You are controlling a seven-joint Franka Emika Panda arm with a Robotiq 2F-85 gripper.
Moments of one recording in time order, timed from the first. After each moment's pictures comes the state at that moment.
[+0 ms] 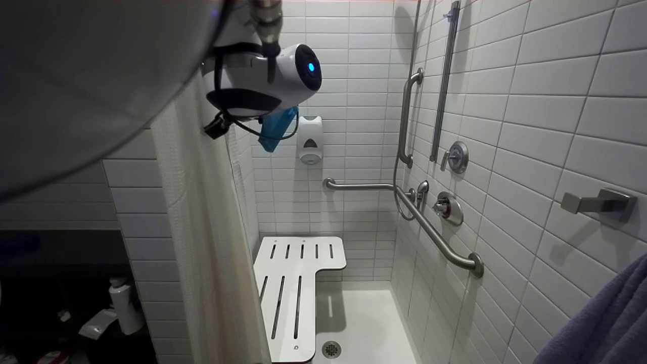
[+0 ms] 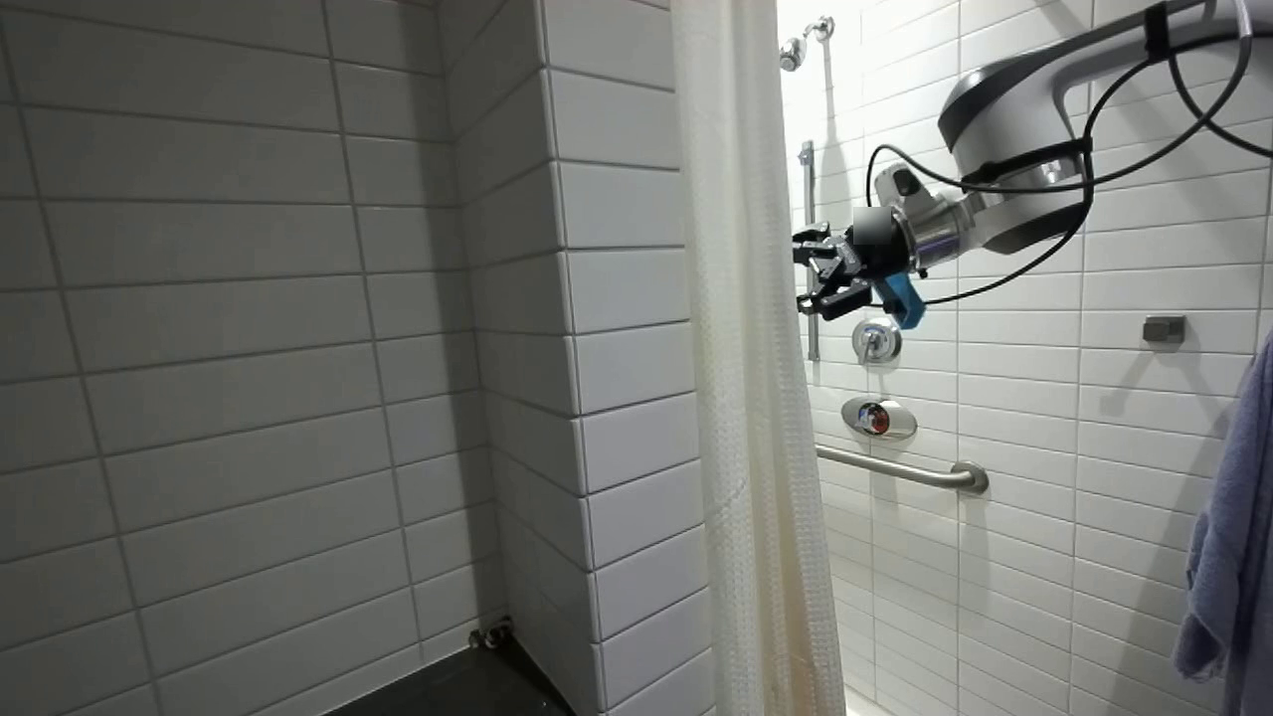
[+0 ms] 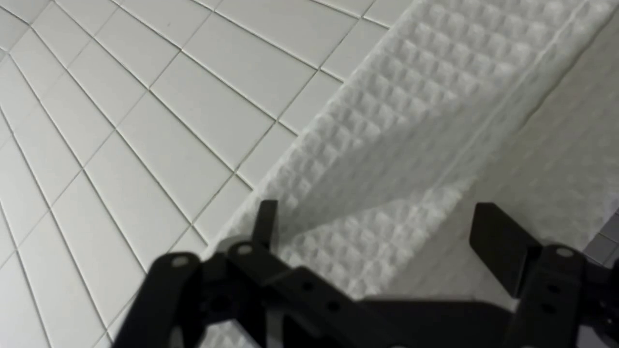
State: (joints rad) arm 1.27 -0.84 -1.31 -2.26 0.63 2.57 -2.37
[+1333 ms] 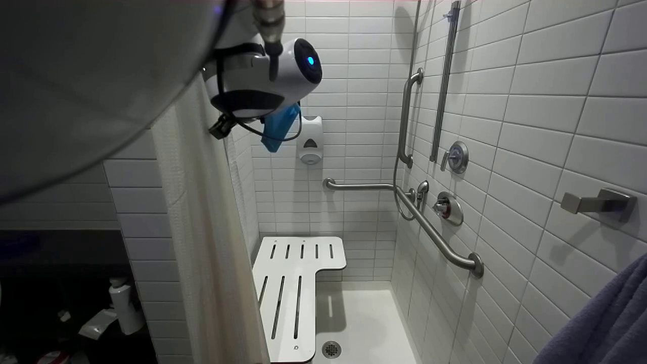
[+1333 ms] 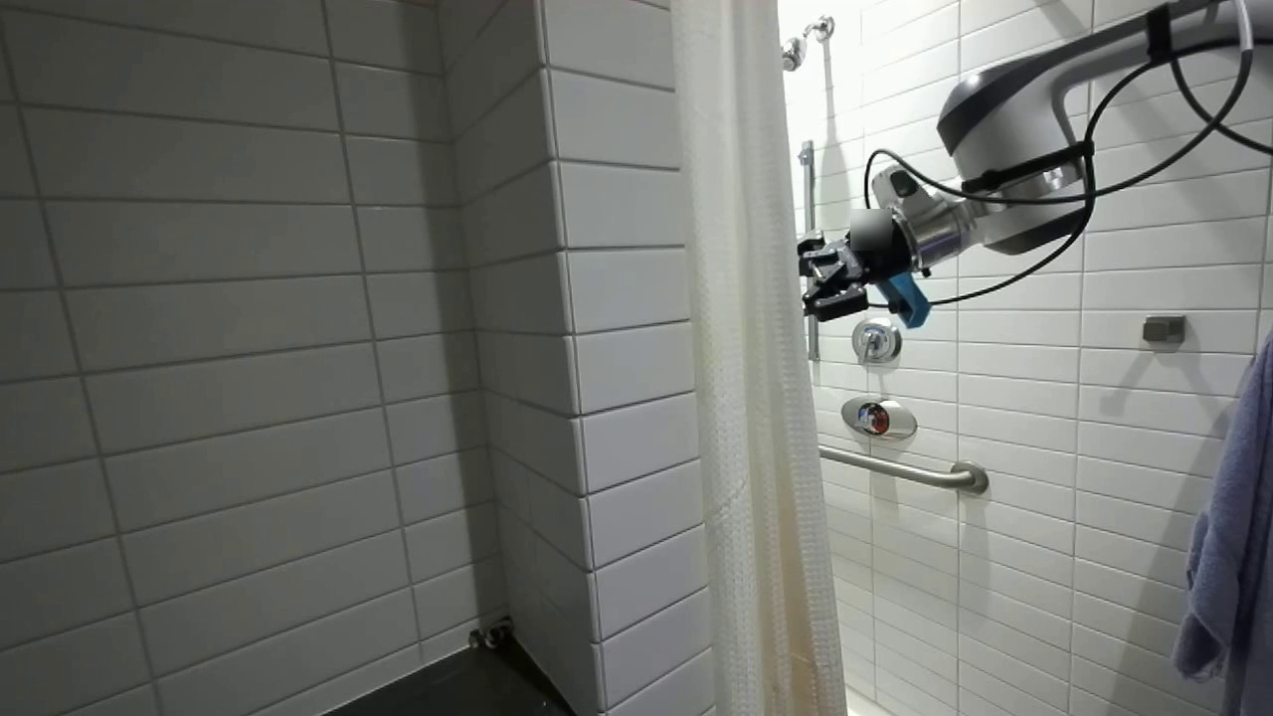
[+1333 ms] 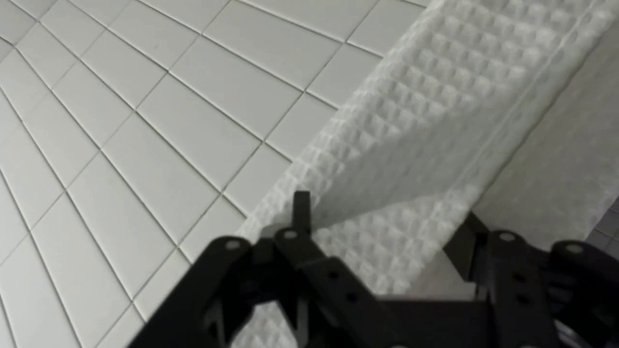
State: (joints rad) arm 1.27 -0.84 -1.32 -2.26 0.51 2.58 -2.28
